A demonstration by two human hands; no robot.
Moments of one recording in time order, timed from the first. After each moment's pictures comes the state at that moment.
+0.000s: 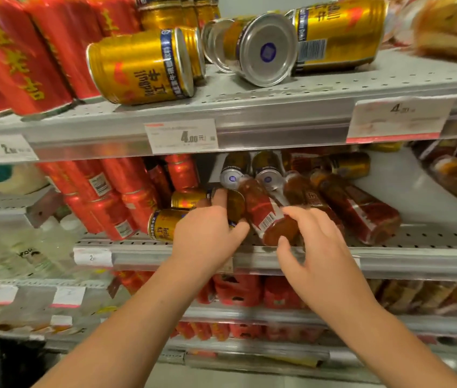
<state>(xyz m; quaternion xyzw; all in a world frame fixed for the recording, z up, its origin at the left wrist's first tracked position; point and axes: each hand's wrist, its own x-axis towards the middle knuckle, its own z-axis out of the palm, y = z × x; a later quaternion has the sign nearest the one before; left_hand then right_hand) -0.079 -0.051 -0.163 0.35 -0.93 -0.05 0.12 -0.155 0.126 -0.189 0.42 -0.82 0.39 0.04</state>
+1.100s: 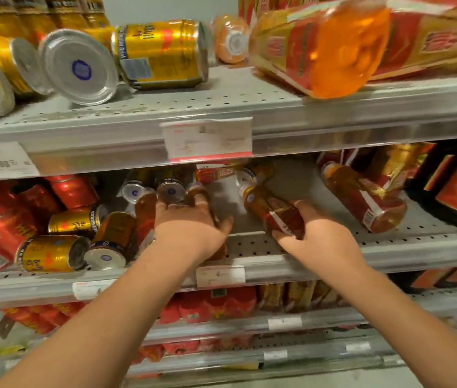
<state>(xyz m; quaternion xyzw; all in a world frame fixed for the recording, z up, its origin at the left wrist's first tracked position) -0.219 0.049 -0.155 0.32 -0.94 0.06 -0.09 -0.331 0.249 -0.206 0.30 -0.92 0.24 -0.01</state>
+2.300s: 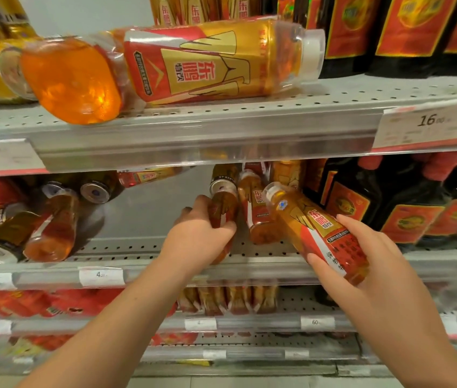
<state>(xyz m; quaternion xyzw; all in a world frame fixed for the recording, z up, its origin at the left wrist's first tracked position) -0.342 0.241 -0.169 0.38 -0.87 -0.31 0.11 -0.398 0.500 -0.155 0.28 -0.86 0.43 -0.01</state>
